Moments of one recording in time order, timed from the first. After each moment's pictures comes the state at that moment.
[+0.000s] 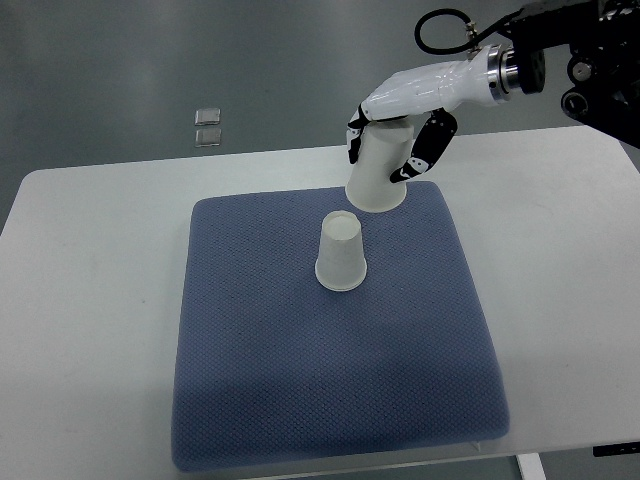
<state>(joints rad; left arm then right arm) -0.02 0.00 -0.05 -0.14 0.05 0.14 -0.05 1.43 -0.52 0.11 1.13 -1.54 0.42 0.48</state>
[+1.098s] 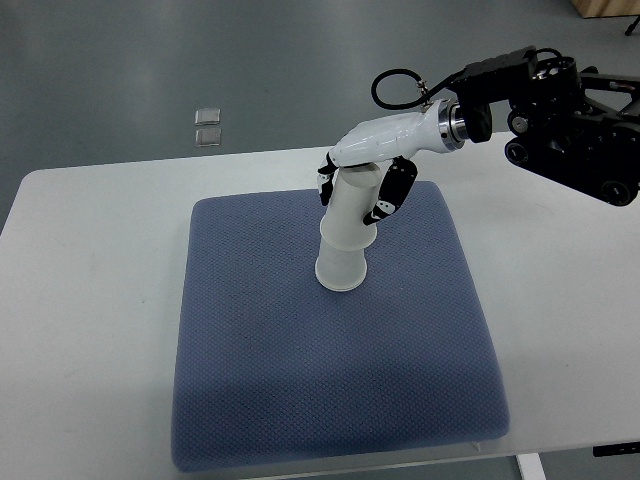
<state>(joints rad) -0.02 0.00 -0.05 -0.14 0.05 0.14 -0.05 1.34 -0.42 0.10 1.05 -1.56 0.37 0.46</state>
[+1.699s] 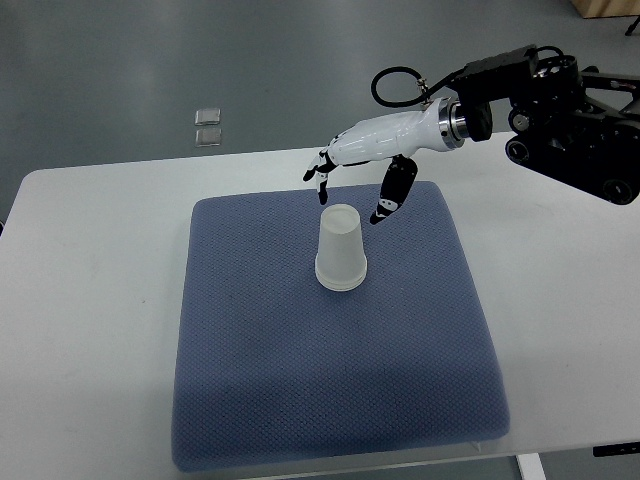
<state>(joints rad) -0.02 0.00 -0.05 -0.14 0.05 0.14 -0.05 1.35 -0.44 0.11 1.06 -1.55 0.38 0.46</state>
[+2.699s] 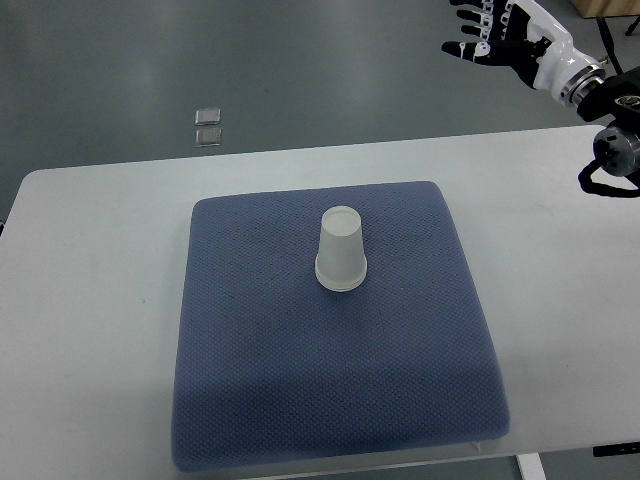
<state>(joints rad) -0.02 0.00 -0.05 -0.14 0.05 0.14 -0.05 1.12 -0.49 0.16 0.78 0.07 0.06 0.46</state>
